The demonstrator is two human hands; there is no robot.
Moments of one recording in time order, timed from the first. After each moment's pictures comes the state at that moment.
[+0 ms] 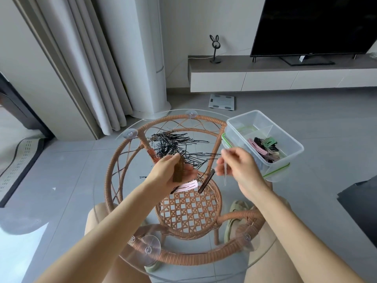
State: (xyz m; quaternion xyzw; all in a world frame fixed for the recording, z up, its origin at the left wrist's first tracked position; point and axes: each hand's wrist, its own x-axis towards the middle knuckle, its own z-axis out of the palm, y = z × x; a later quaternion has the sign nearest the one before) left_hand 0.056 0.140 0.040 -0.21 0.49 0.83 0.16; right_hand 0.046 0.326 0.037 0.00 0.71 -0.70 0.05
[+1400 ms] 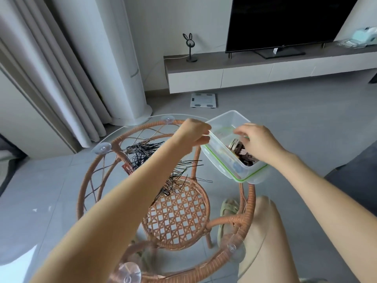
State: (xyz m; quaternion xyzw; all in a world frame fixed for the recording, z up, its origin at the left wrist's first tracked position) left_hand -0.058 0.243 0.088 -0.08 0.75 0.63 0.17; right_hand -0.035 0.431 0.060 -0.10 0.97 -0.20 -0.09
